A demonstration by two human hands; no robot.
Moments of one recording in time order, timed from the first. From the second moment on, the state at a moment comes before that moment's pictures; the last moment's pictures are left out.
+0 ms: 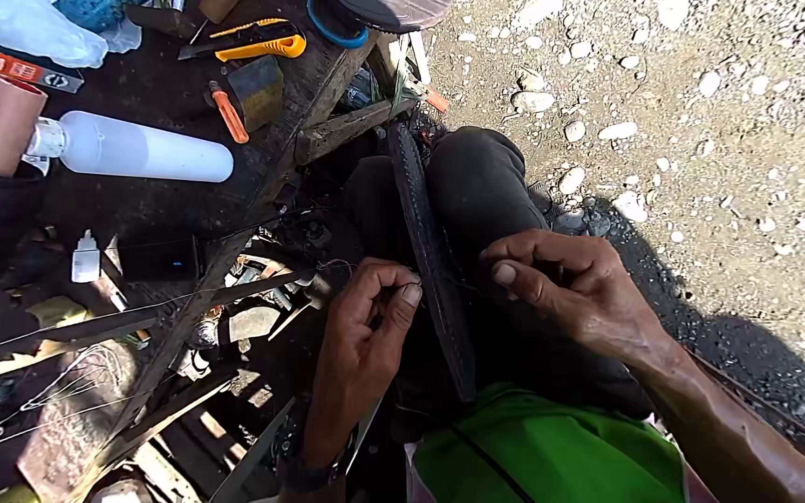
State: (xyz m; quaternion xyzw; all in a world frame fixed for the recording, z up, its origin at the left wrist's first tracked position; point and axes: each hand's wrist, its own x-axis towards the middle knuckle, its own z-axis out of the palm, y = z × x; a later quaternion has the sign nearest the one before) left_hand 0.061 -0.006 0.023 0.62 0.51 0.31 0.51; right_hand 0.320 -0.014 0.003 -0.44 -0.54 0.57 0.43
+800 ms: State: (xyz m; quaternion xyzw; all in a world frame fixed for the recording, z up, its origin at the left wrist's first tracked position) left_hand 0.062 -0.004 0.018 0.62 0.49 0.32 0.52; right_hand 0.318 -0.015 0.007 -0.22 -0.43 0.78 0.40
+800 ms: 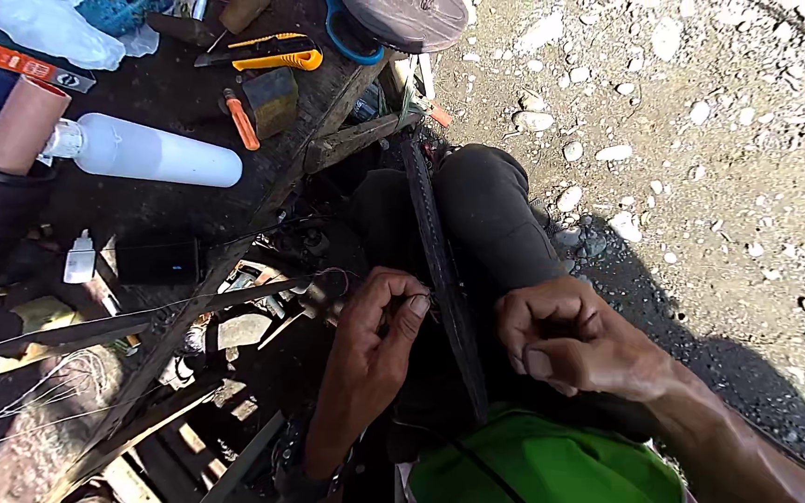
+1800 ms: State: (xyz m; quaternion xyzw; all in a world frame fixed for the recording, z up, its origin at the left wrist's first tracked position) left_hand -0.080 -0.032 0.053 0.21 0.32 0.55 0.74; right_hand 0.390 -0.049 -0.008 -0.30 -0.53 0.73 0.32
